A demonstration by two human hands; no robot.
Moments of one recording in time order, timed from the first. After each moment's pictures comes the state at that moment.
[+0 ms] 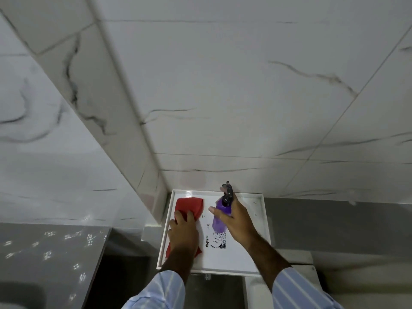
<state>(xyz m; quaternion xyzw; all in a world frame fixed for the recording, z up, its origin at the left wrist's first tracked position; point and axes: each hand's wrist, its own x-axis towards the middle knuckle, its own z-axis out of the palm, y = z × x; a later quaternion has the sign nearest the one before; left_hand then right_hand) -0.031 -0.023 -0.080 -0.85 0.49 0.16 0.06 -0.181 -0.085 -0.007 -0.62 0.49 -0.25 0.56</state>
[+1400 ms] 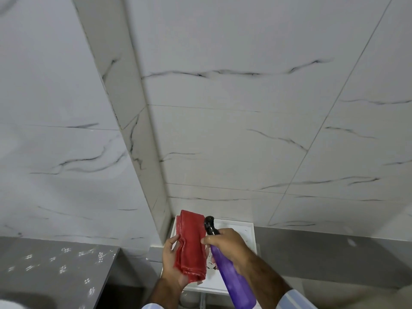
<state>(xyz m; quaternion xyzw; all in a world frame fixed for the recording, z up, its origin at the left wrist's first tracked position) -0.041 0.038 0.046 -0.38 -0.11 0.70 -0.59 -0.189 -0.027 0.138 -0.52 0.54 -0.14 0.65</state>
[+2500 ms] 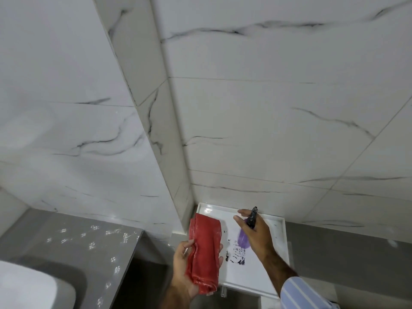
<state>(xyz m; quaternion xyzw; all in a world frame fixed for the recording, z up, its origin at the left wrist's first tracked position) -0.024 0.067 0.018 -0.33 -0.16 0.70 -0.61 -0.179 -0.085 0.007 -0.59 0.51 -0.30 0.55</state>
